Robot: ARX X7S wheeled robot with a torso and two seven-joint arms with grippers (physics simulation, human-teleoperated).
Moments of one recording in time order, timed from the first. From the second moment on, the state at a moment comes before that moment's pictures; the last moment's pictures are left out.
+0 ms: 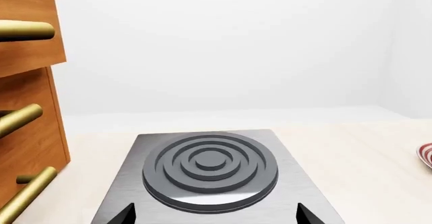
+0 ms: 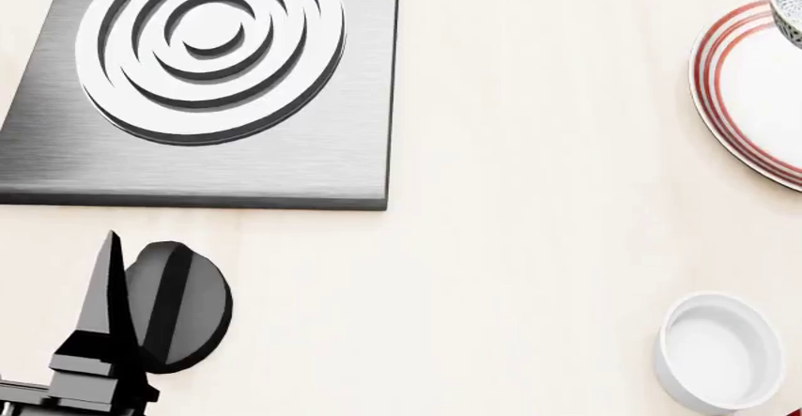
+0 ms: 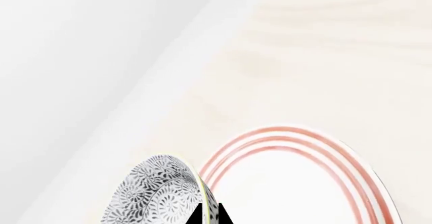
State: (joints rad) left arm -0.26 -0.70 0.50 0.77 -0.54 -0.23 -0.72; right arm 1.25 0.47 0.24 0.68 0.87 0.56 0.43
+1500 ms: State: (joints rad) left arm -0.27 -0.70 0.51 0.75 -0.53 -0.22 -0.72; right arm 1.46 0.44 0.19 1.31 0.62 0.26 0.20
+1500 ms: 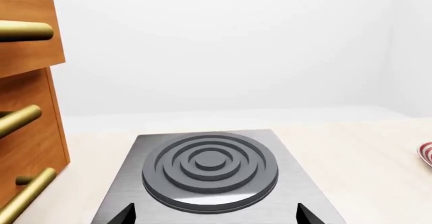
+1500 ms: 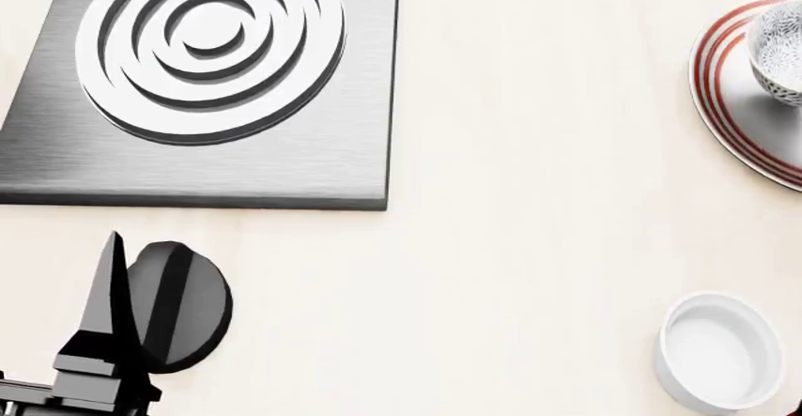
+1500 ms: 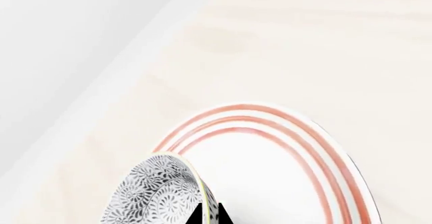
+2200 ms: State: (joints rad) left arm -0.27 -0.70 0.51 0.75 -0.53 -0.21 -0.72; right arm 1.44 0.42 0.45 1.31 0.36 0.26 0.17
